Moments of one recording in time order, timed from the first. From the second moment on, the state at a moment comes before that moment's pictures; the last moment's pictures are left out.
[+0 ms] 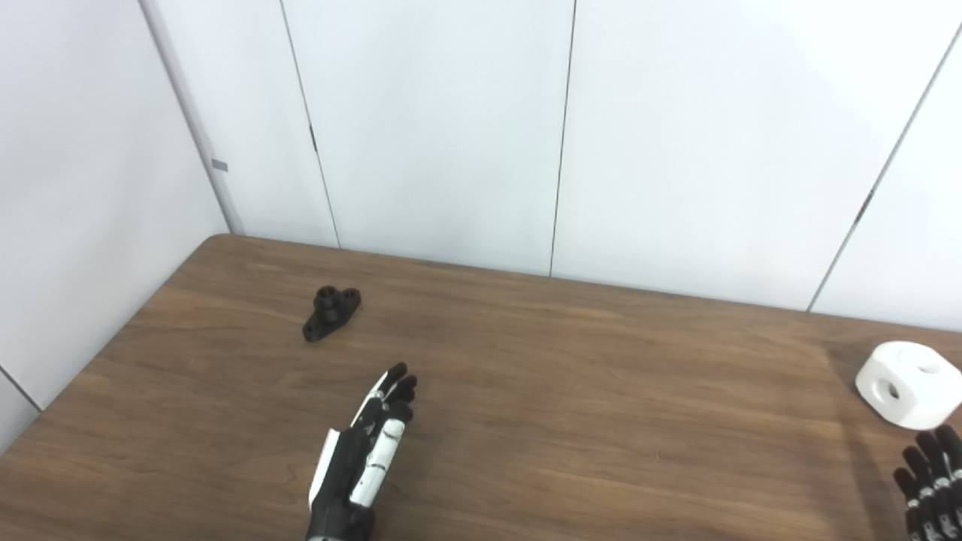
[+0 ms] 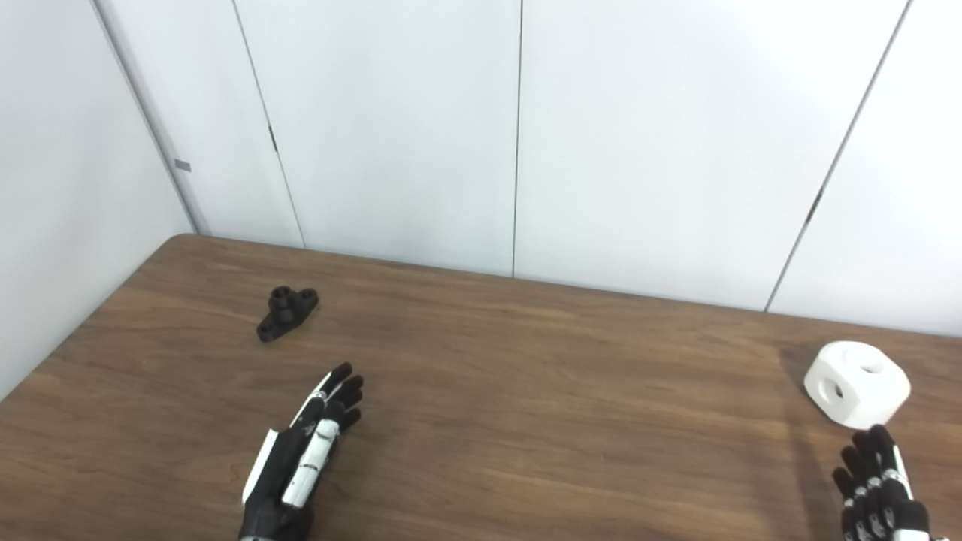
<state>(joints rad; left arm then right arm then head) 0.20 0.04 0.05 -0.23 -0.09 -0.06 0.04 0.11 -0.18 -0.17 -0.09 0.28 -0.15 0.14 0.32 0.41</state>
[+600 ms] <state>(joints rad) 0.18 0.11 0.10 -0.50 0.22 0.17 0.01 0.11 -0.19 -0.16 -0.09 0.27 -0.15 0.17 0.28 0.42</state>
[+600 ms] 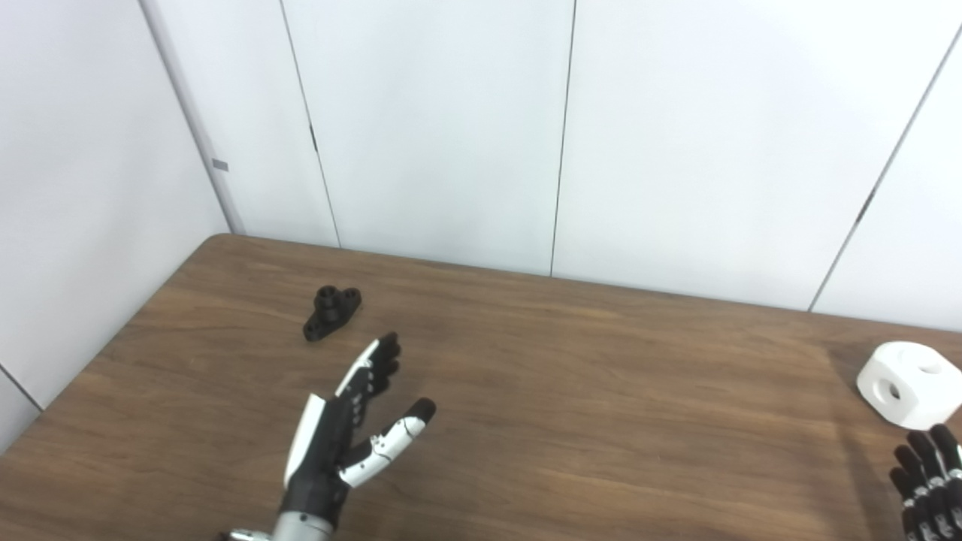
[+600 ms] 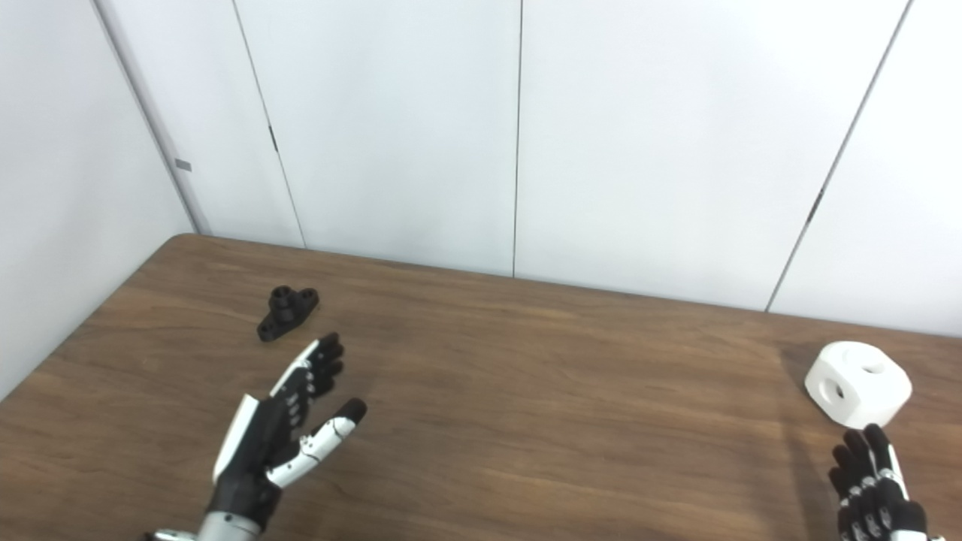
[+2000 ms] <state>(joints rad) -0.18 0.43 0.17 -0.04 0.72 0.31 0.09 0.13 -0.19 -0.17 -0.10 0.27 -0.14 0.18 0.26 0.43</state>
